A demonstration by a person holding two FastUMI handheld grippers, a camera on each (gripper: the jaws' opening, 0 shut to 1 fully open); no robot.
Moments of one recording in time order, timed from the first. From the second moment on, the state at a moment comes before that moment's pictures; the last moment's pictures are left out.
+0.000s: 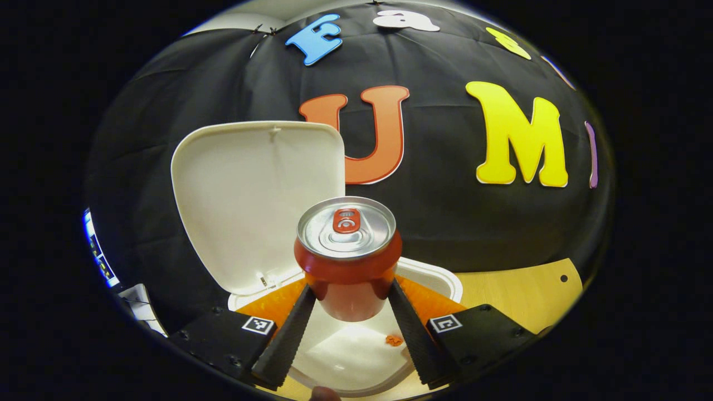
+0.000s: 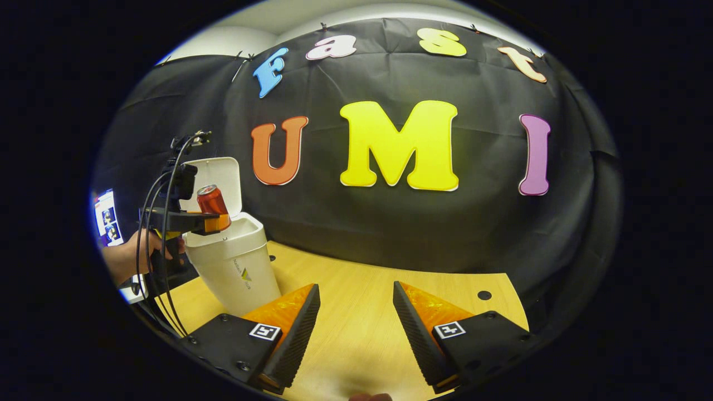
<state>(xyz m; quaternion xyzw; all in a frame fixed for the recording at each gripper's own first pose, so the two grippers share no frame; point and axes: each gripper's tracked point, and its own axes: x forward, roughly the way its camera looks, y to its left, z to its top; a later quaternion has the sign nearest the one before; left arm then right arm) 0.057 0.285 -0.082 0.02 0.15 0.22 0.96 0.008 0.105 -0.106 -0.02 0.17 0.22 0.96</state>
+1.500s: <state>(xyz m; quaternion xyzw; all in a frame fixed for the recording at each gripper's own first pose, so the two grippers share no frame) 0.078 0.386 0.111 -0.06 0.04 0.47 0.88 0.033 0.059 -0.025 0.02 0.15 0.20 0.97</state>
